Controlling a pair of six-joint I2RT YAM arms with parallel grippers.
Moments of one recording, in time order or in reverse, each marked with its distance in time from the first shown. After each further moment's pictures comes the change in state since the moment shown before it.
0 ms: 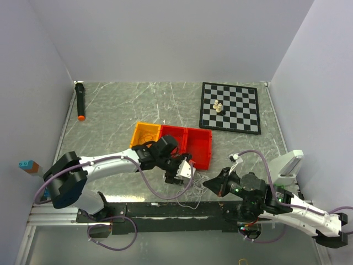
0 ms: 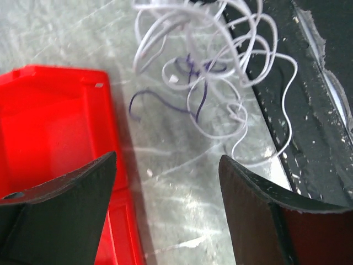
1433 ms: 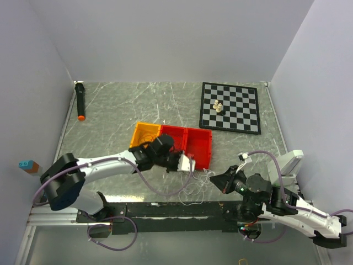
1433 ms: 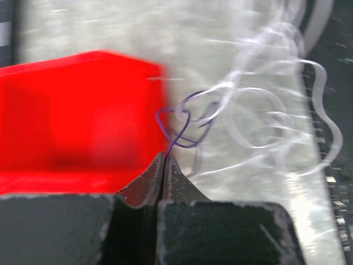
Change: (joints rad) left arm 0.006 -0.017 -0.076 0.212 -0.113 -0.107; right arm 0.000 -0.077 0.037 -0.087 0.134 0.003
